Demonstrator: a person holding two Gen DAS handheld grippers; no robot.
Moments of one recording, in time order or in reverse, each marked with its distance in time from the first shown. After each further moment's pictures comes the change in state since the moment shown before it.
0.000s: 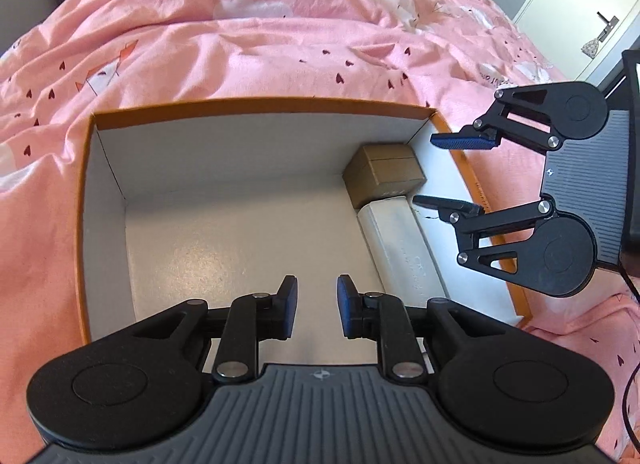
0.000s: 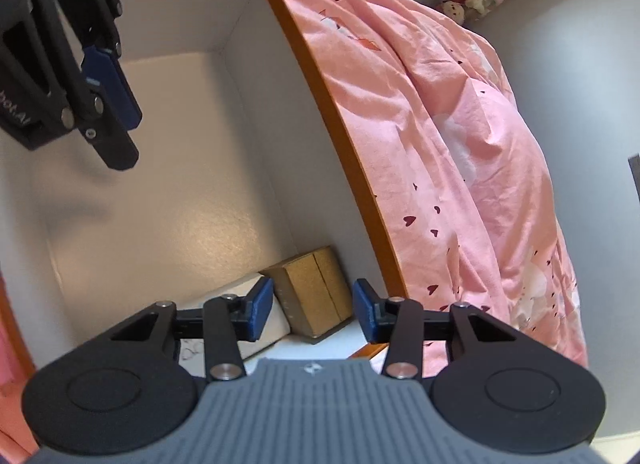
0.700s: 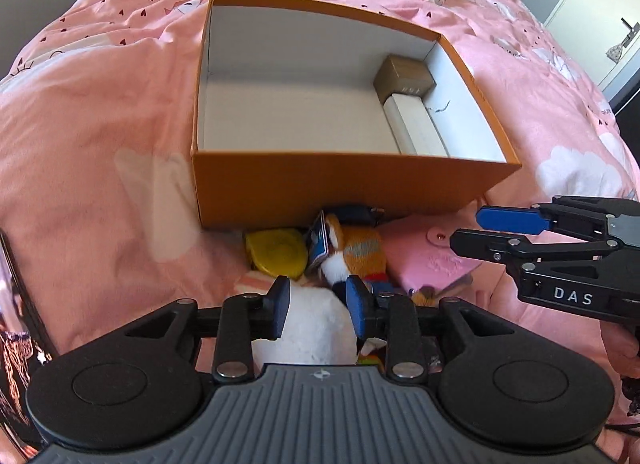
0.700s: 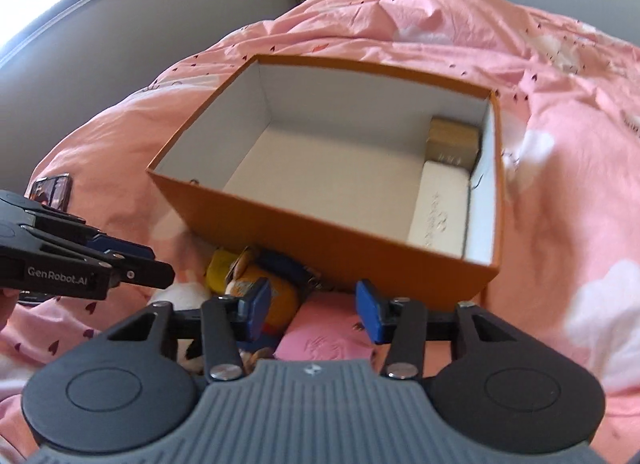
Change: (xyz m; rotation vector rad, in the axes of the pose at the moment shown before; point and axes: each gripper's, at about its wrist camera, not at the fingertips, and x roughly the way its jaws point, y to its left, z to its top) left arm -0.053 -0.005 -0.137 -0.081 0.020 0.099; right arm -0.108 0.120 -0.067 0.882 -0.125 0.287
